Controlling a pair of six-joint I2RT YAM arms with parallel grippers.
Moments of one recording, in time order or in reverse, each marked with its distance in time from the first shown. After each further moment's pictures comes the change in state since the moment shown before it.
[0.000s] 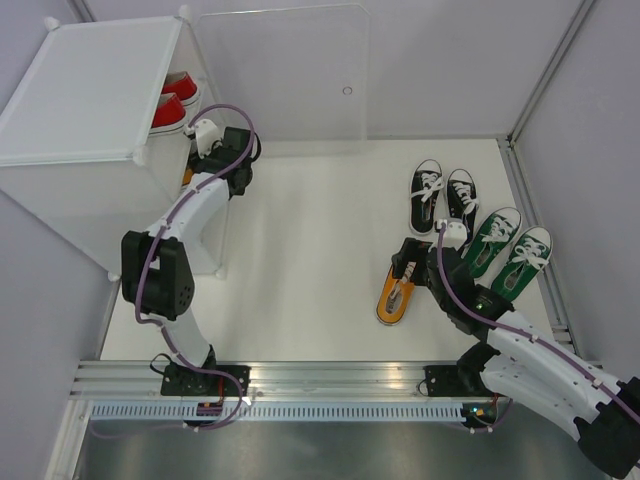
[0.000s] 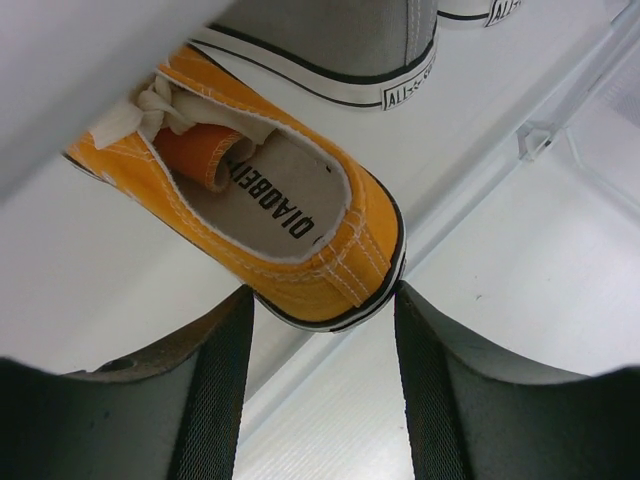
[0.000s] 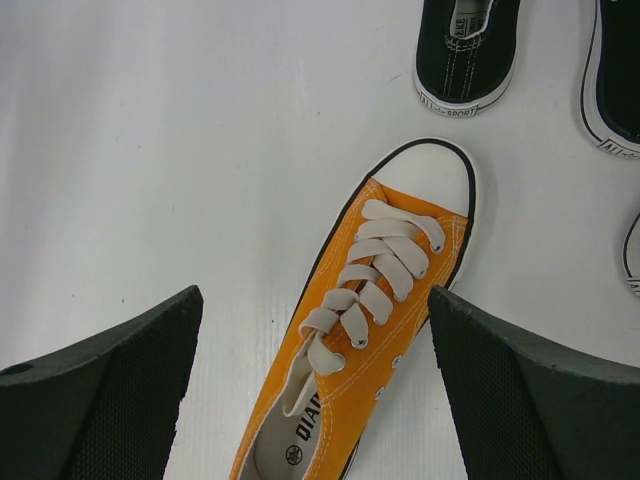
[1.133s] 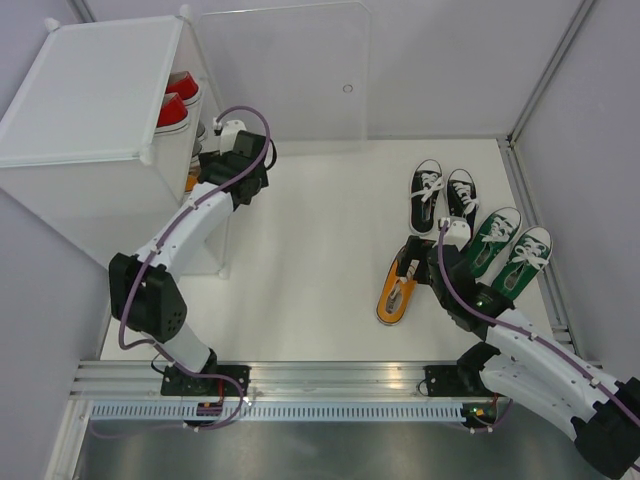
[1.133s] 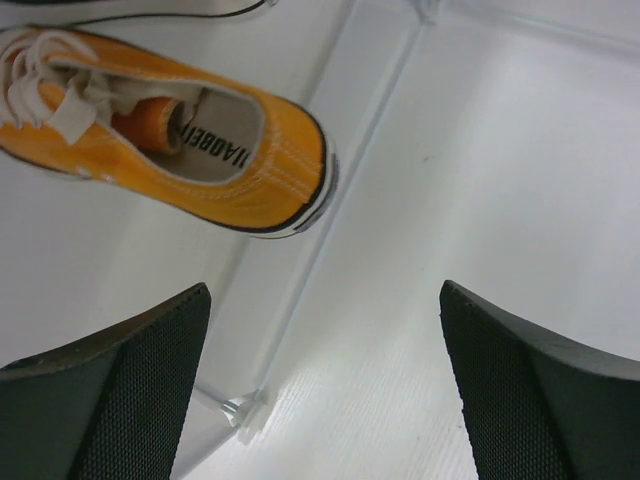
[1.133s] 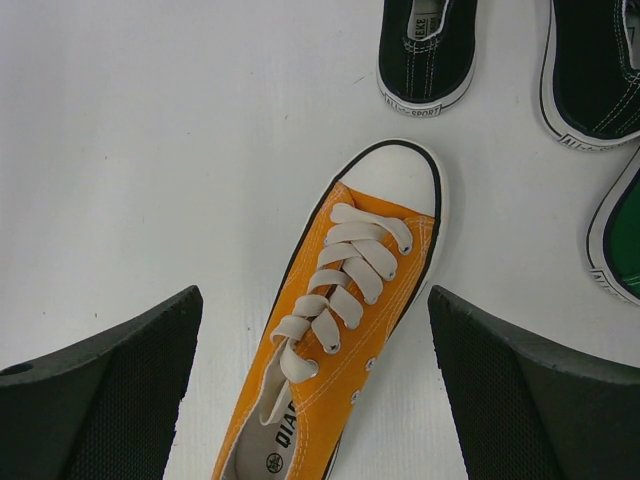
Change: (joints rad) left arm -0.132 -0.143 0.002 -0.124 0.227 0.232; right arm -0.035 0.017 0.009 -0.026 0.022 0.000
